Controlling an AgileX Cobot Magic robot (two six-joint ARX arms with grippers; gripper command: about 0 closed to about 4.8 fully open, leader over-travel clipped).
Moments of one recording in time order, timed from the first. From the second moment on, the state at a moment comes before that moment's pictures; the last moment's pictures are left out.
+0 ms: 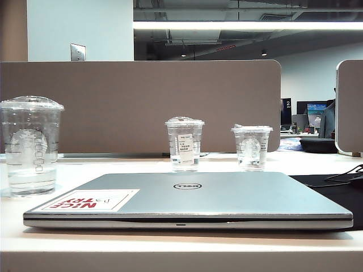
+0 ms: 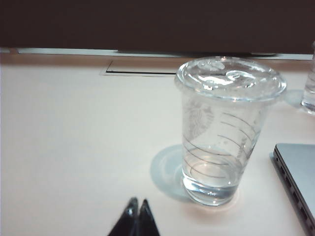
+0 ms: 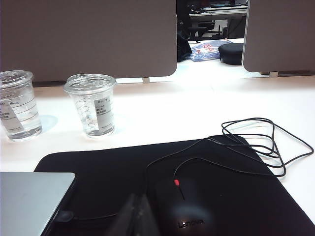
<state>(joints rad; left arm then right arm) 0.10 0.00 0.00 -0.07 0.09 0.01 -0.07 0.00 0.01 0.00 -0.05 0.04</state>
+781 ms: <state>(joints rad) 0.10 0.00 0.00 -0.02 0.03 -0.02 -0.07 0.00 0.01 0.00 -0.05 0.04</state>
